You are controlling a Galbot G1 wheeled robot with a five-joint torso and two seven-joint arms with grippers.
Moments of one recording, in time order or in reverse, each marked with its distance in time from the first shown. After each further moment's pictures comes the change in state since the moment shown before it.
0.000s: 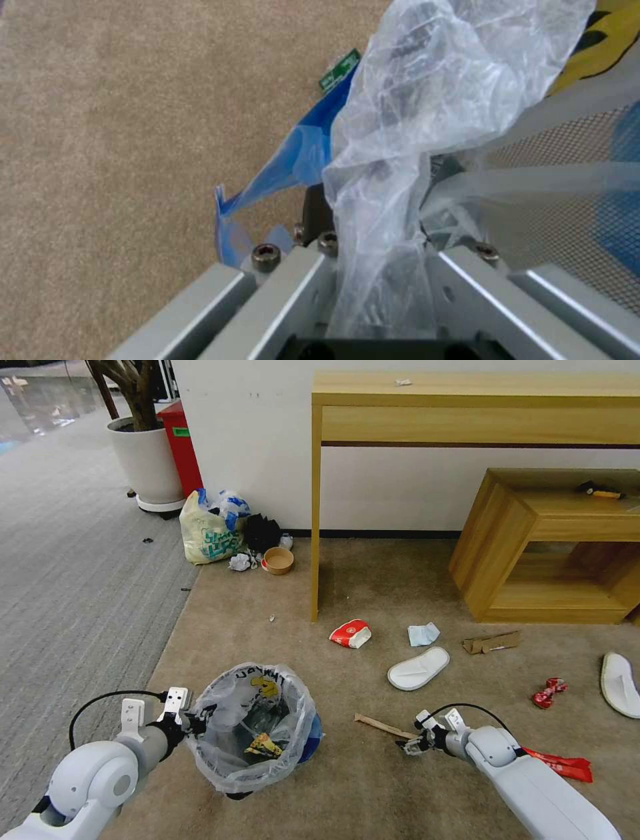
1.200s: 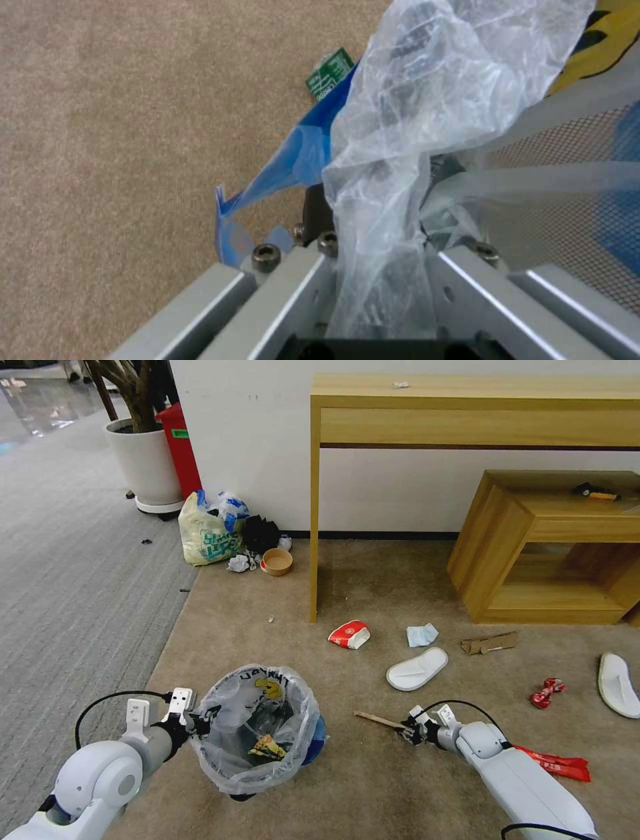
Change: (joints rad) left arm -0.013 -0.002 0.020 0.006 0.005 0.000 0.006; right arm 0.052 0.062 0.000 -0.109 -0.041 0.033 -0.022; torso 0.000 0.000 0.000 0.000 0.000
